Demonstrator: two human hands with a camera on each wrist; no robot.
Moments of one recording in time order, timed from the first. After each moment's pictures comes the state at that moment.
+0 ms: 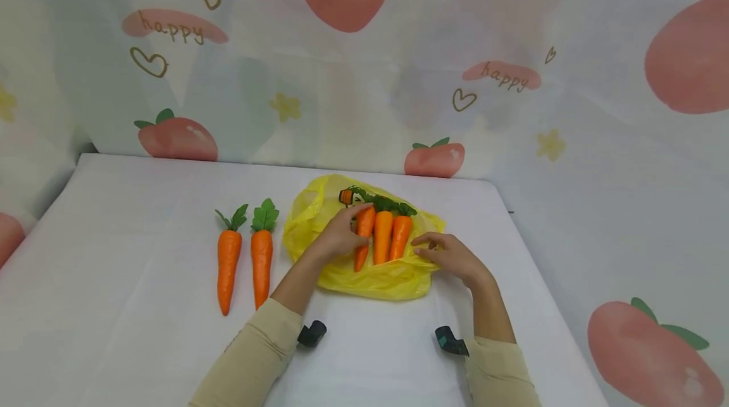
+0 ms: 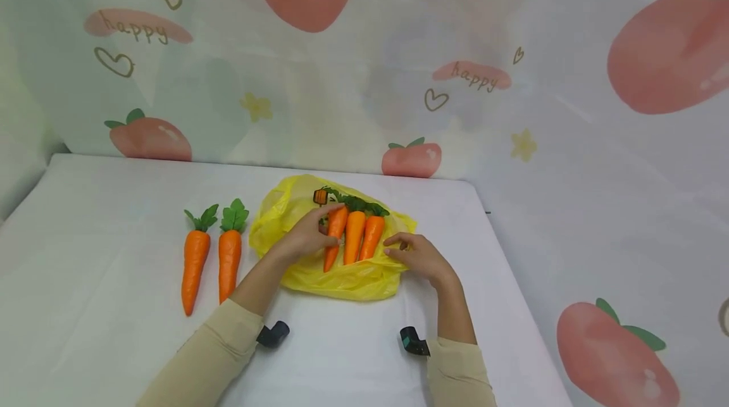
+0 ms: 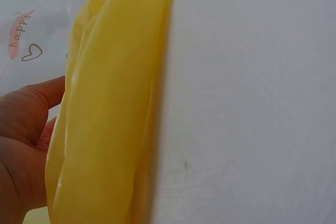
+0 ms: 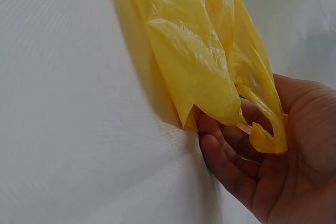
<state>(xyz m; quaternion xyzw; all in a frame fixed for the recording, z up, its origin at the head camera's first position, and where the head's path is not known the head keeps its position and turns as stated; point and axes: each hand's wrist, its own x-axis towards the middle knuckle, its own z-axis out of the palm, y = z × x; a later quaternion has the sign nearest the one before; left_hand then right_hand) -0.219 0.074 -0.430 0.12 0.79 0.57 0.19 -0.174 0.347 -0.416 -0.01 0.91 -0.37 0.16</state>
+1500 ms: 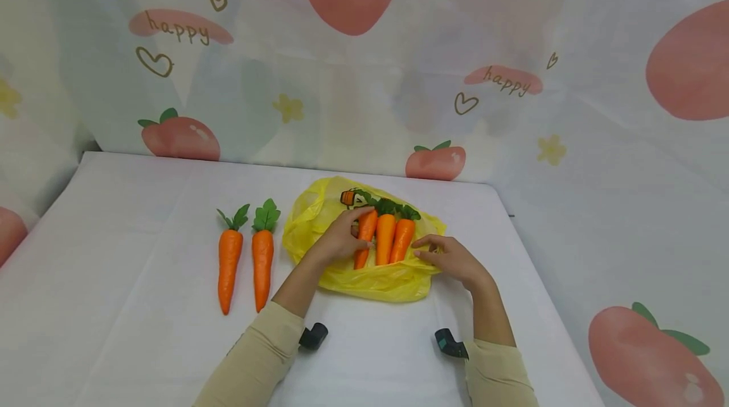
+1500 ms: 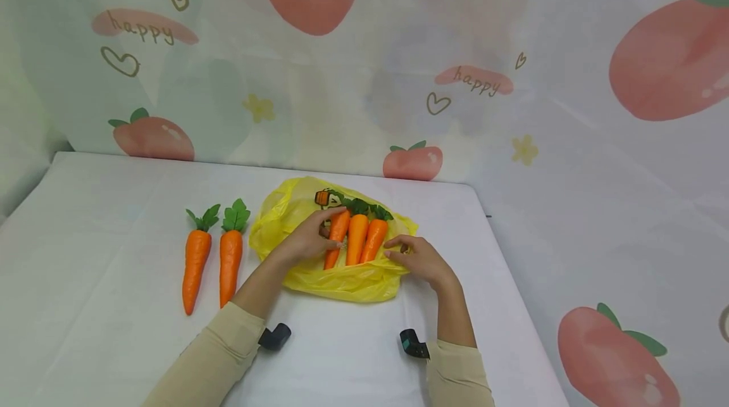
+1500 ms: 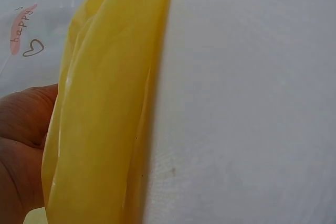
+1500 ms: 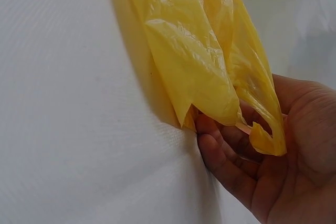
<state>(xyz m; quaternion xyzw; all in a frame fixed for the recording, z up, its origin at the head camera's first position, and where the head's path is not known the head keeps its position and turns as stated) -0.219 0.074 -0.437 0.14 0.80 0.55 0.17 -0.174 0.345 -0.416 -0.01 0.92 -0.37 0.16</state>
